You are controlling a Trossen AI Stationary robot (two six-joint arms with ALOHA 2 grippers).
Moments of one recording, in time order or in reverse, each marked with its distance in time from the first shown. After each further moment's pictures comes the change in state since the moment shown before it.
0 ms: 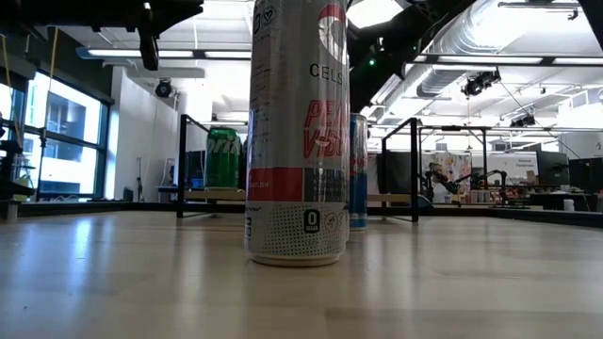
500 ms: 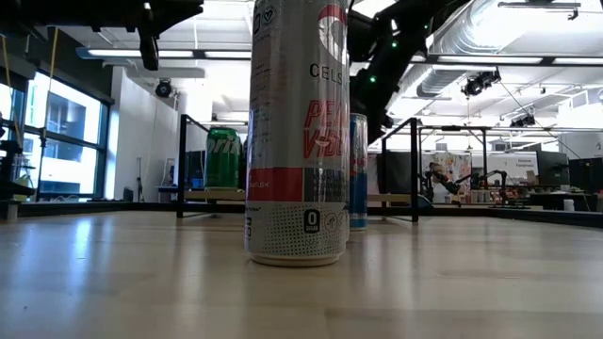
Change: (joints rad) left arm 0.000 0.000 0.000 0.000 0.000 0.000; right arm 0.000 -0.110 0.000 -0.364 -0.043 -0.146
